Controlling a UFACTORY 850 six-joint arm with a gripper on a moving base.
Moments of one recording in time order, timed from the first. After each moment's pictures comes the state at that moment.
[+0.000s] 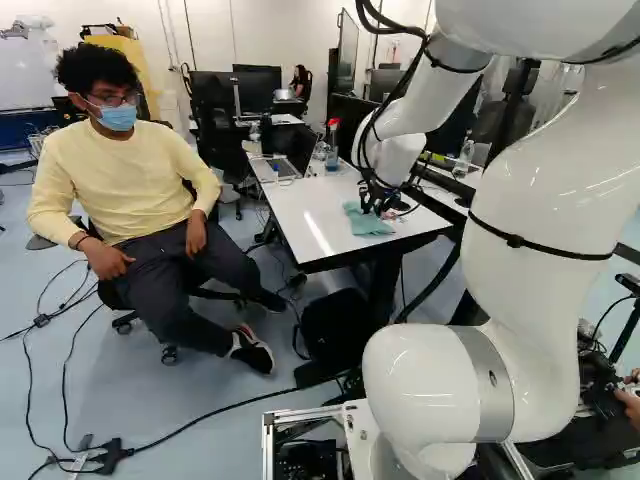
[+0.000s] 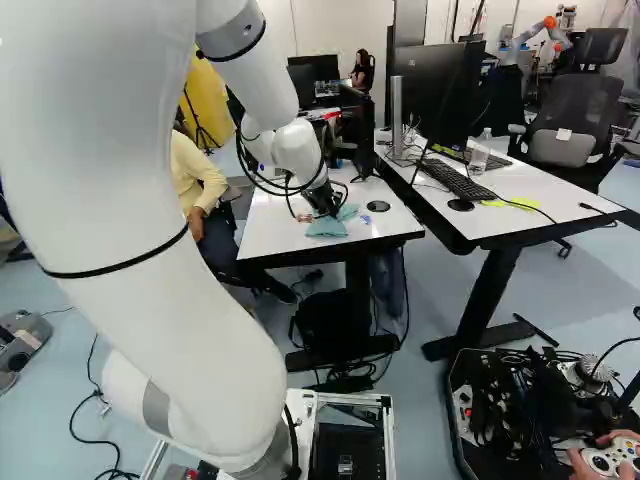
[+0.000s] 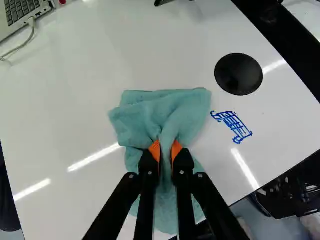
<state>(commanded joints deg) -9.7 -6.4 -44.6 6.0 -6.5 0.0</state>
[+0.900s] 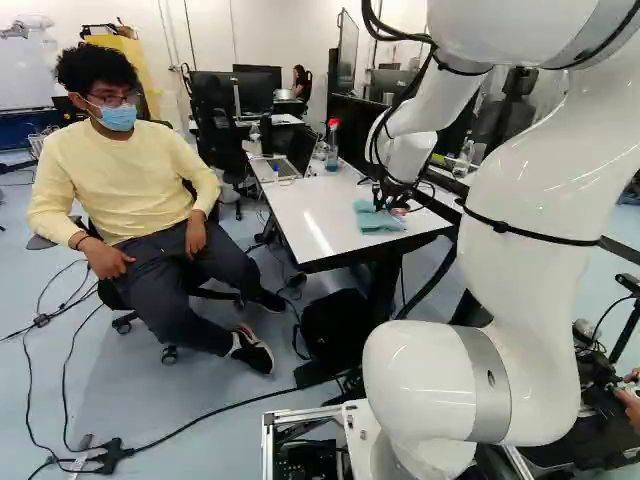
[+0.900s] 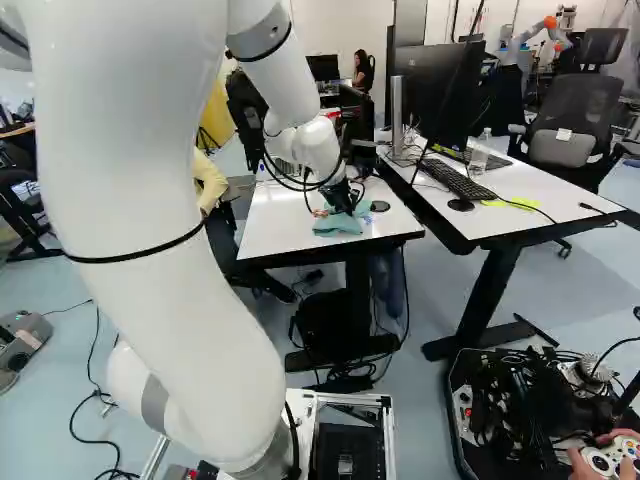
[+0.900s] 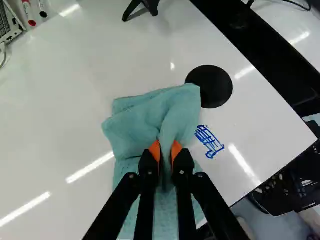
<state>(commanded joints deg) -15.1 -11.3 -50.1 6.0 -6.5 0.0</state>
